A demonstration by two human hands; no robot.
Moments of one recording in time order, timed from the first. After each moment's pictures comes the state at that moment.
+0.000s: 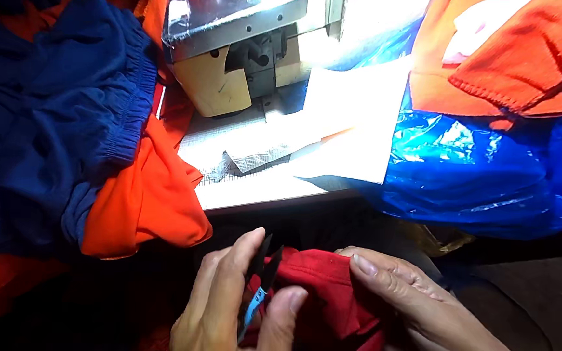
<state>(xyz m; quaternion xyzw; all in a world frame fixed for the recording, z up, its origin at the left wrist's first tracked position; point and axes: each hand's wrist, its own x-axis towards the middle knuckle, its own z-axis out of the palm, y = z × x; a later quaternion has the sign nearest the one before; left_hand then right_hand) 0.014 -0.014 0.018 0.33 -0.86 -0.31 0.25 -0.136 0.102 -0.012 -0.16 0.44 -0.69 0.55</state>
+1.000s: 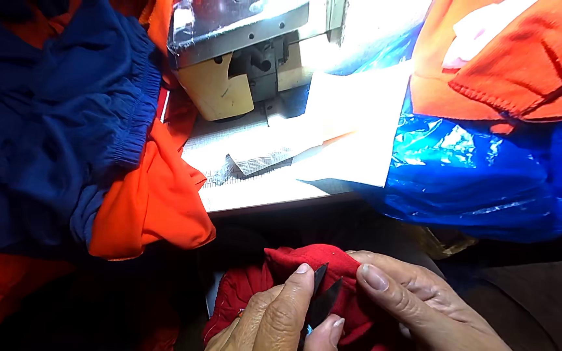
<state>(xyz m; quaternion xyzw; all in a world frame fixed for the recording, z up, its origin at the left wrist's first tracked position) 0.006 0.009 0.024 0.27 -0.86 -0.32 0.29 -0.134 0.103 -0.002 -0.22 0.48 -0.68 0.50</state>
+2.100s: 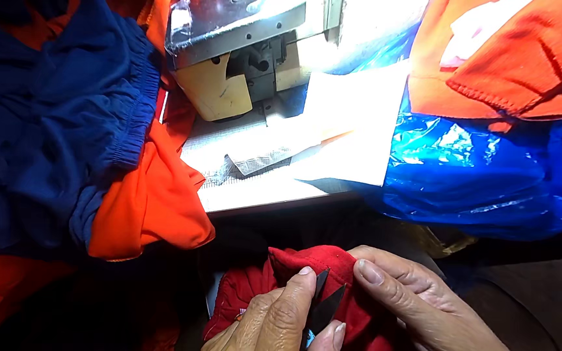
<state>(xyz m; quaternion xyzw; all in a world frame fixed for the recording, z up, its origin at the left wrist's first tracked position) 0.009 0.008 0.032 0.27 -0.87 -0.33 0.24 -0.132 0.101 -0.003 -0.16 0.46 -0.71 0.52</state>
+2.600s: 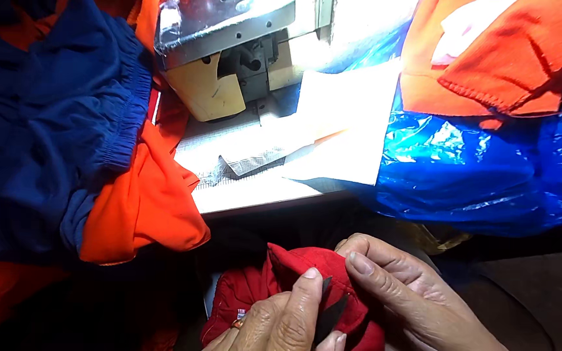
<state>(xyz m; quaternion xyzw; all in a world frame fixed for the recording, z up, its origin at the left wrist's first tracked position) 0.009 0.009 0.032 0.25 -0.89 -0.31 0.23 -0.130 0.096 -0.004 -0.14 0.48 -0.72 0.48</state>
